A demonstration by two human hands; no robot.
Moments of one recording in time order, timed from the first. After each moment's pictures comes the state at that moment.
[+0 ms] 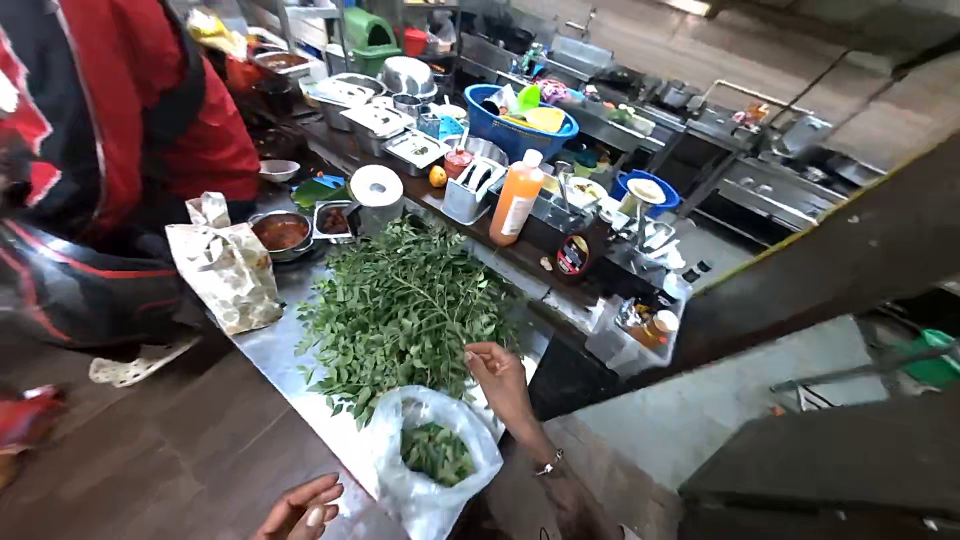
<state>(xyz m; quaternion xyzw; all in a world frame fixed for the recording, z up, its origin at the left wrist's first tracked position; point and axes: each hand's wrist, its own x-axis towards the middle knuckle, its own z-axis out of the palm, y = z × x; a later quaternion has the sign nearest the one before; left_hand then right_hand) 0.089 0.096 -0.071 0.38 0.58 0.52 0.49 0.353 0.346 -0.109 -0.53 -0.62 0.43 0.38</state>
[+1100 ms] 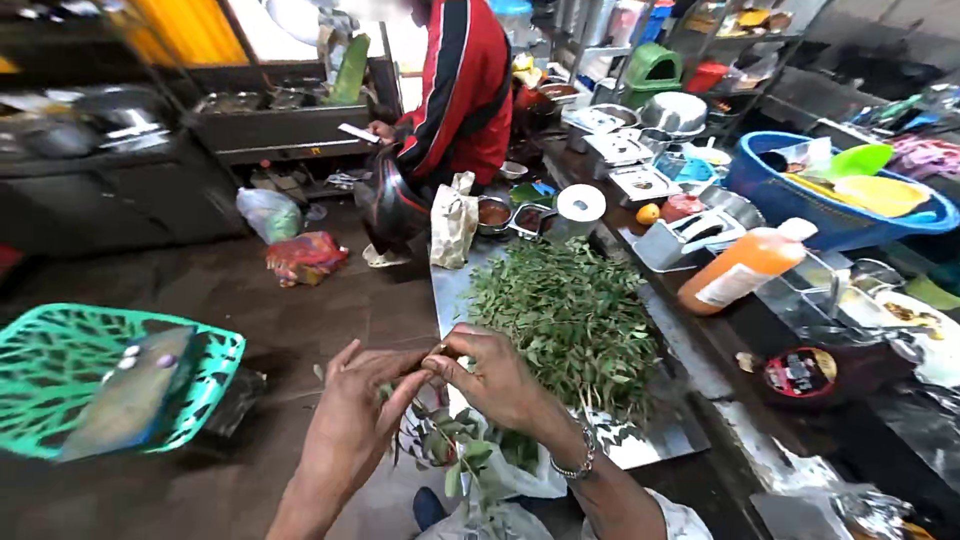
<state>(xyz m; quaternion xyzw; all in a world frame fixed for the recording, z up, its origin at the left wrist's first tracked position) 0.152 0.070 0.044 0.42 0.83 0.35 -0.04 0.238 0.273 0.039 0.03 -0.88 0.44 0.17</state>
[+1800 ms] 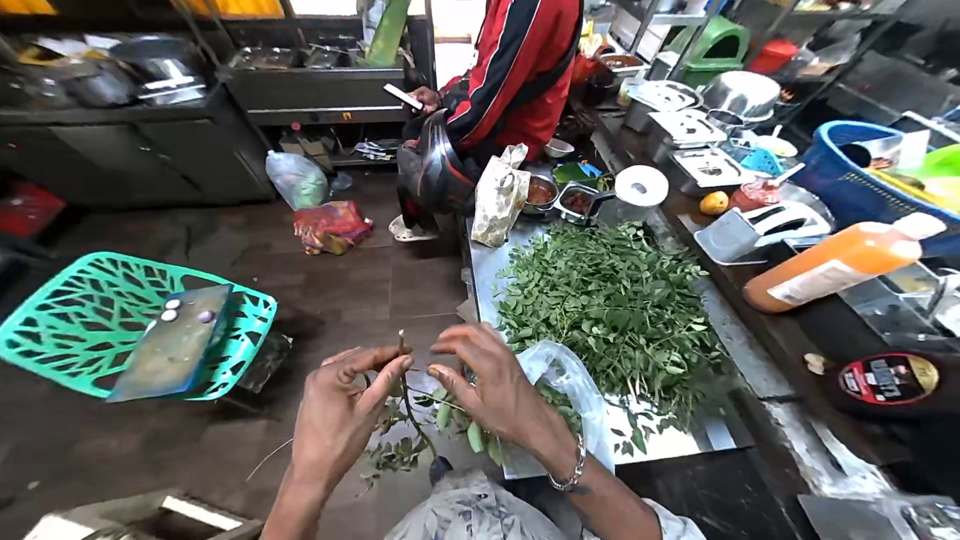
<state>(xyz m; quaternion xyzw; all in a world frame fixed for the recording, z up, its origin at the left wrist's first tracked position) 0.112 -0.034 0.007 0.29 0.84 0.46 0.01 0.206 0.180 -0.012 0.04 -0.90 0.37 0.23</state>
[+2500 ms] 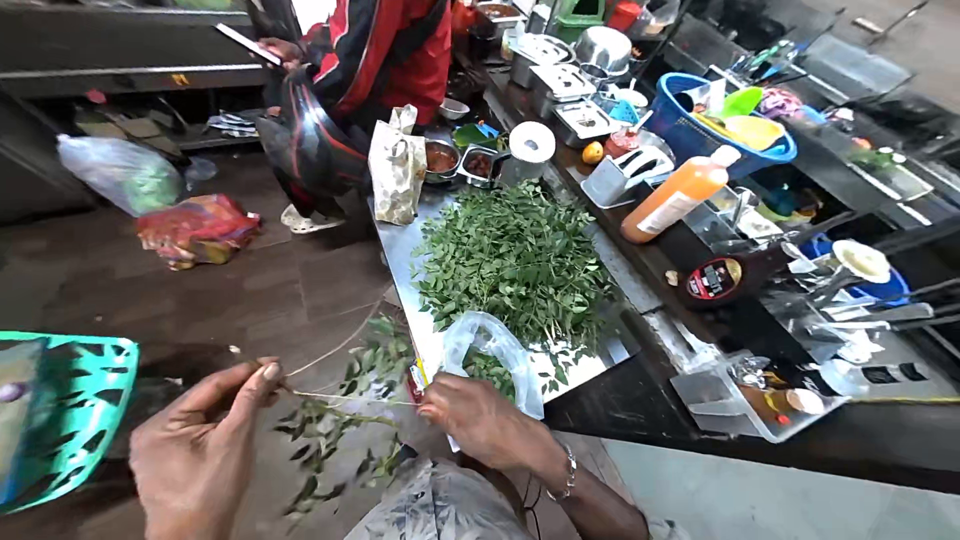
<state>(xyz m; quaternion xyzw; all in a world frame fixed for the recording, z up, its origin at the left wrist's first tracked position) 0.102 -0.018 -0.002 0.23 0.79 0.57 0.03 0.298 0.208 -0.051 0.01 -0.91 0.41 0.08</state>
